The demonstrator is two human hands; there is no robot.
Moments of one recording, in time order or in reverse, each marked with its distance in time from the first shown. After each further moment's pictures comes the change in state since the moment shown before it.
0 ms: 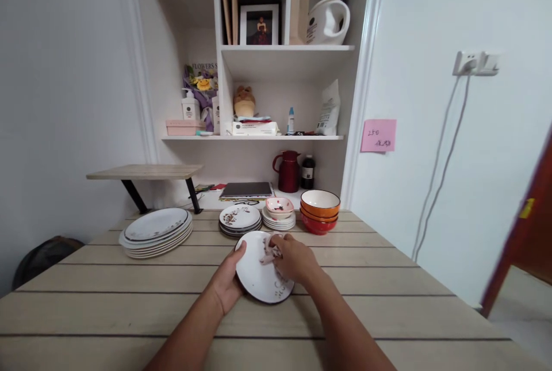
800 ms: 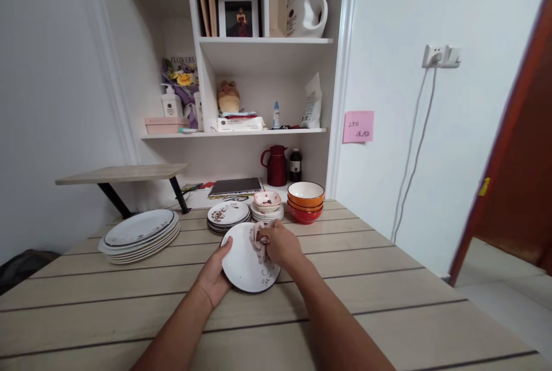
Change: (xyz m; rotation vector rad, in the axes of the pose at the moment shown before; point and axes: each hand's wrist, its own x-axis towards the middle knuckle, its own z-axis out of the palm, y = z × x) left_hand -0.005 0.005 0.007 0.011 0.029 0.024; right_hand 0.010 0.004 0.006 0.142 0.111 0.022
